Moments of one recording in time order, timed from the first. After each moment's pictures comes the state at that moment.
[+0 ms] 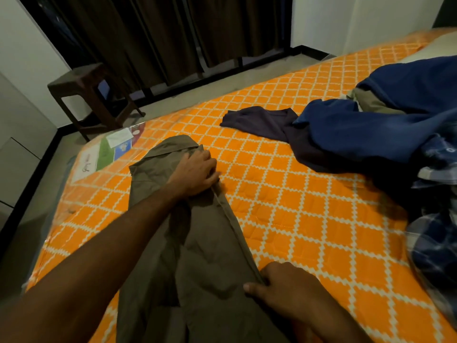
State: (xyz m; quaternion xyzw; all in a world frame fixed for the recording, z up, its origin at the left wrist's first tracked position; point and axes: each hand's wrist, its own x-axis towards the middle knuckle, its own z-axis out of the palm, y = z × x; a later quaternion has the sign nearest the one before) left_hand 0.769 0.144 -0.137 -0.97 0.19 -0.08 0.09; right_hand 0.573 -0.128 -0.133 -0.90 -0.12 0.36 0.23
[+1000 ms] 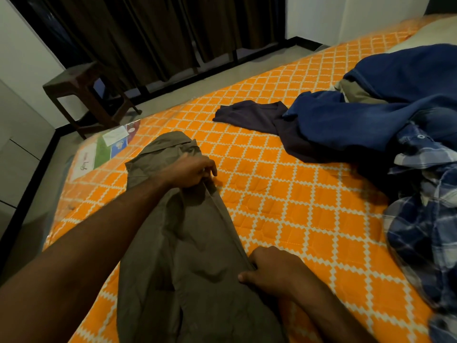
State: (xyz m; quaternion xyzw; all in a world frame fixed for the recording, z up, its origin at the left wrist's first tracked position) left_hand 0.754 0.127 -0.102 -0.97 0.22 0.10 -0.01; right_hand 0.573 -0.133 -0.138 -0.90 -0.17 0.35 0.21
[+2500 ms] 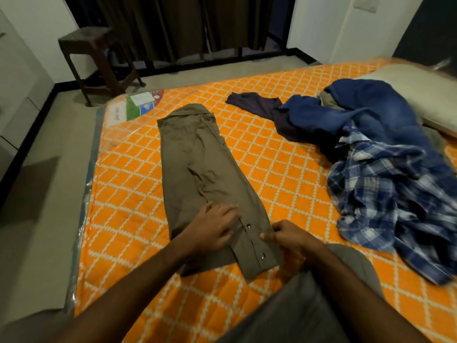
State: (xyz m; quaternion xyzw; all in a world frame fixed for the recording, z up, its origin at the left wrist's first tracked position) left_hand 0.391 0.065 -0.126 -0.96 0.26 0.02 -0.09; right_hand 0.423 -0.190 -0.115 -0.85 -0.01 0.36 0.38
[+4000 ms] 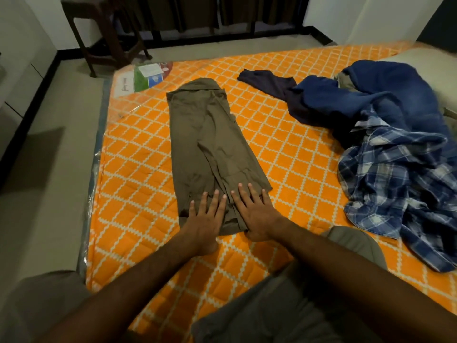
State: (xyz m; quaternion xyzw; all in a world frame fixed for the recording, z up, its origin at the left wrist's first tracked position) left_hand 0.329 0.066 -0.145 -0.98 0.08 0.17 0.04; right_hand 0.412 -0.116 -0.155 -0.91 -0.38 0.15 -0.09
